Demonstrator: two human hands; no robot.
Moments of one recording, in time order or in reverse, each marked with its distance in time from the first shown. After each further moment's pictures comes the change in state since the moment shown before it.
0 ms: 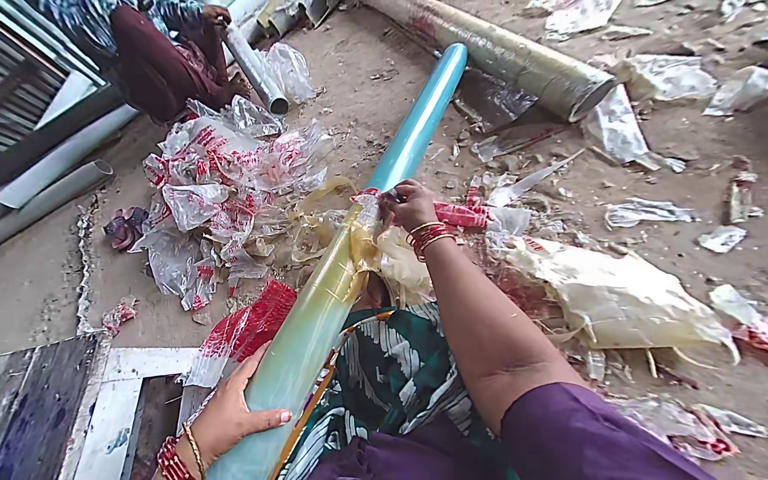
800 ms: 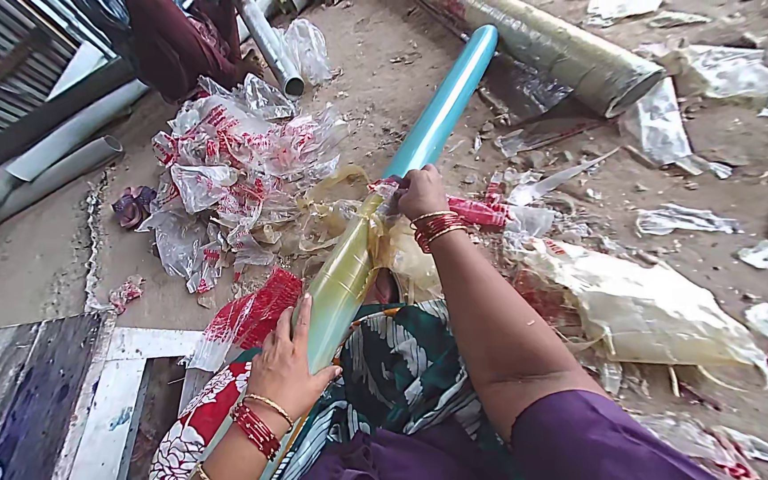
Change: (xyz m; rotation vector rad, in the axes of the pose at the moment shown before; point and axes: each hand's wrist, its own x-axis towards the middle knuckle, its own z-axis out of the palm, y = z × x) left_hand 0.020 0.087 0.050 0.639 0.144 -0.057; right_hand 0.008 -0.047 0.001 -0.433 -0.177 0.231
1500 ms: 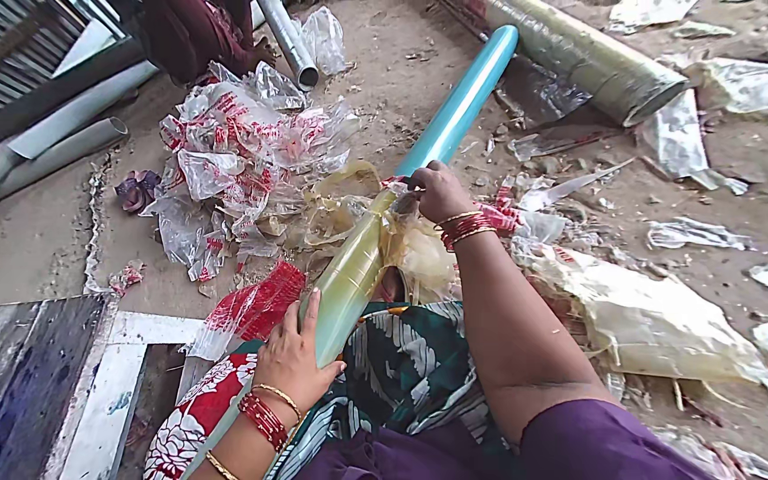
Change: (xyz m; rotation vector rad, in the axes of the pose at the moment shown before) left_hand 0.001 0.007 -0.002 0.014 -0.044 -0.043; right_hand 0.006 0.023 -0.003 -0.047 -0.035 -0.368
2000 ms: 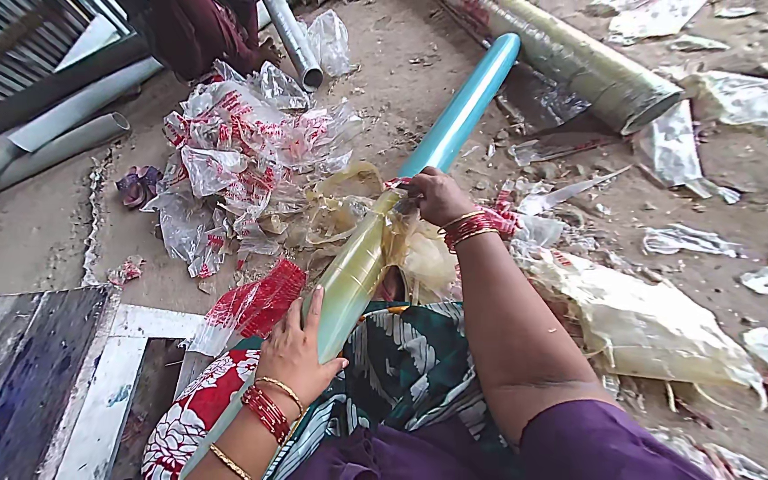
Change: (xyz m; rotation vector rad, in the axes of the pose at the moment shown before) left_hand 0.001 0.000 -0.002 -0.003 -0.038 0.001; right_hand -0.001 0.005 -0.001 0.002 -0.083 -0.152
